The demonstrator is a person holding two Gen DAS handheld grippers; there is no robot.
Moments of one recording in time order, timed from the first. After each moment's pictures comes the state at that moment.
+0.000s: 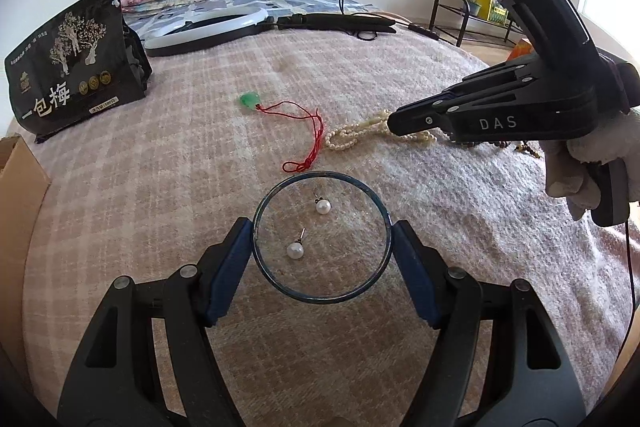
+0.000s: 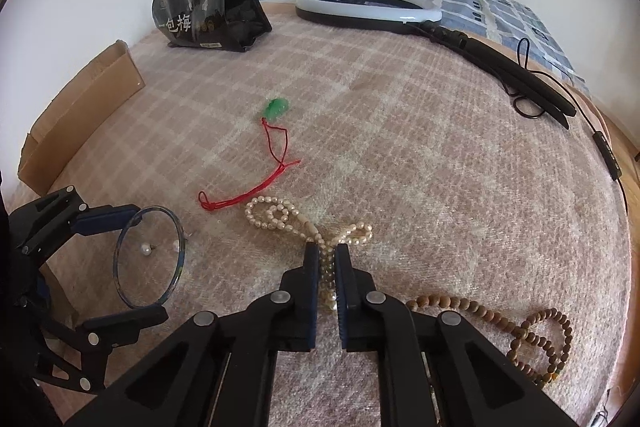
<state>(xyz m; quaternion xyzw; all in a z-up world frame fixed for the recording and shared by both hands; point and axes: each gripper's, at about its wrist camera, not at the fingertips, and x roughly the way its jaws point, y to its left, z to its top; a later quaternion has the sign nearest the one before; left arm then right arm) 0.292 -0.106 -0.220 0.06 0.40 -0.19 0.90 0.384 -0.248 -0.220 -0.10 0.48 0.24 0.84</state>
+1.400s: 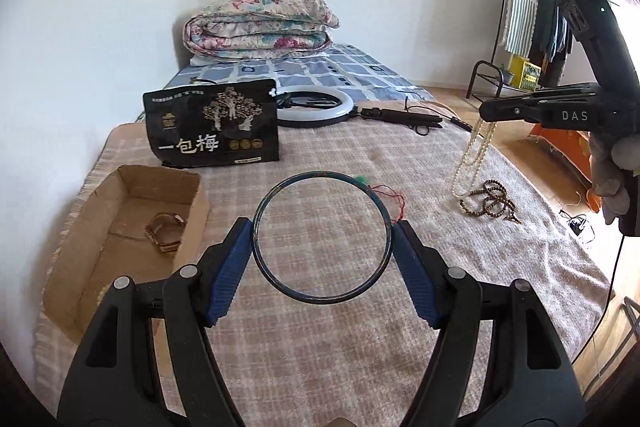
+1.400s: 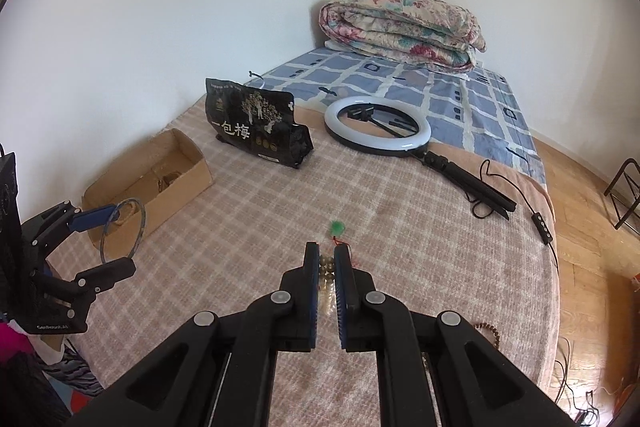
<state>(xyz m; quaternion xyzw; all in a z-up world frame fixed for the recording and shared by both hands) 0.212 0.033 -0.081 0.01 0.32 -0.11 0.94 0.309 -0.182 -0.043 -0.11 0.39 0.22 0.89</state>
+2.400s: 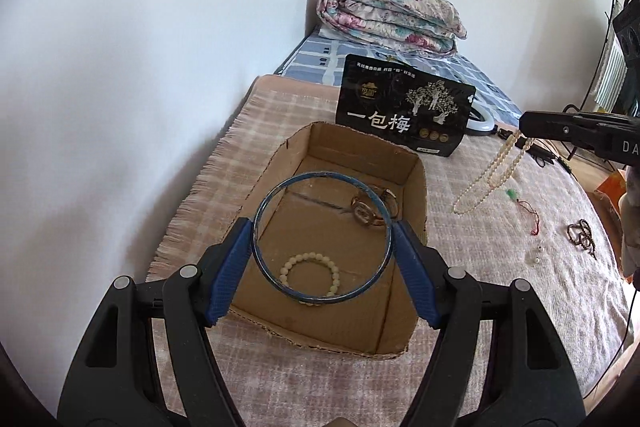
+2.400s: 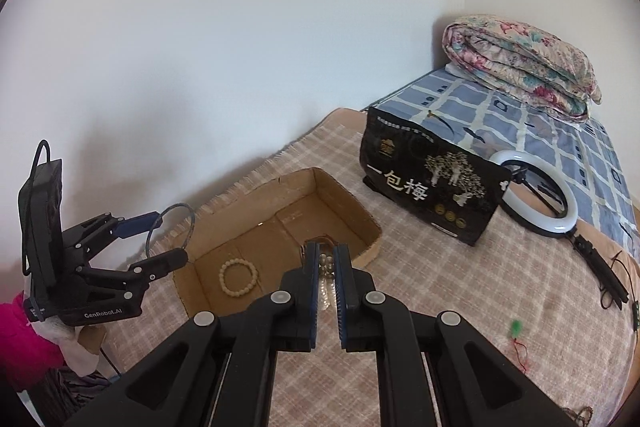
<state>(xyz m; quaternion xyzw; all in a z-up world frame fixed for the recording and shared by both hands) 0.209 0.244 -0.100 -0.07 0.35 0.05 0.93 0.319 0.057 -0.057 -0.11 0.37 0.37 0.85</state>
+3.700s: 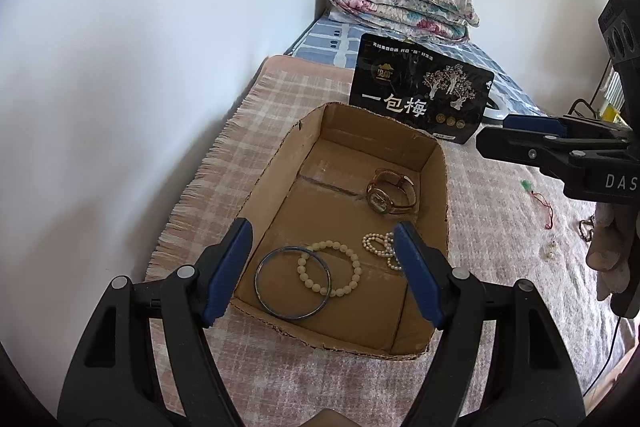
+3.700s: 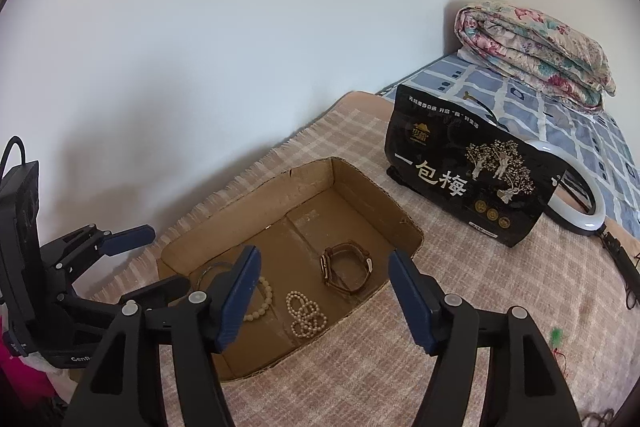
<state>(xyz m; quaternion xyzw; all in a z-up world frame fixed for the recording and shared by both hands) 0.219 0.250 -0.112 -0.08 0.38 0.06 0.92 0.334 0.100 -0.093 -0.11 0.39 0.35 0.84</state>
